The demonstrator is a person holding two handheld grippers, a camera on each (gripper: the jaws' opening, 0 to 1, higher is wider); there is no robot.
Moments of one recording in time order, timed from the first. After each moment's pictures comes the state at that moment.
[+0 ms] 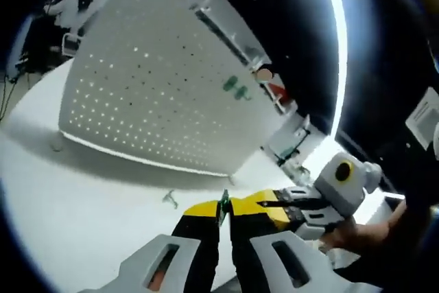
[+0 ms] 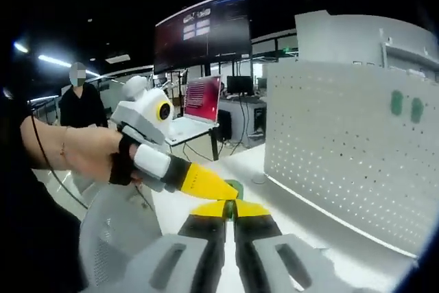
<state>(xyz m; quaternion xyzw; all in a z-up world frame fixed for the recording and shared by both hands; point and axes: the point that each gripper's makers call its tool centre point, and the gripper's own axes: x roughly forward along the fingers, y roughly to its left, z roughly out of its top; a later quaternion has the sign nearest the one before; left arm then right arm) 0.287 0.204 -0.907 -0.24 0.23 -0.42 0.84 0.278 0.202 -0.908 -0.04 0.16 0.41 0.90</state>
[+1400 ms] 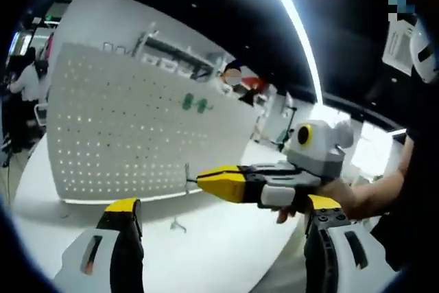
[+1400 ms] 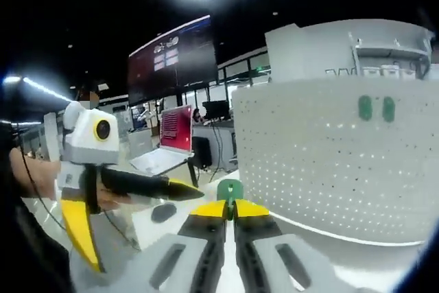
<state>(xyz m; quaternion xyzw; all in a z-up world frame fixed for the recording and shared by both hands) 0.273 0.189 -0.877 -0.11 0.15 -0.47 0.86 0.321 0.175 -0.874 0.02 0.07 0.32 0.95</state>
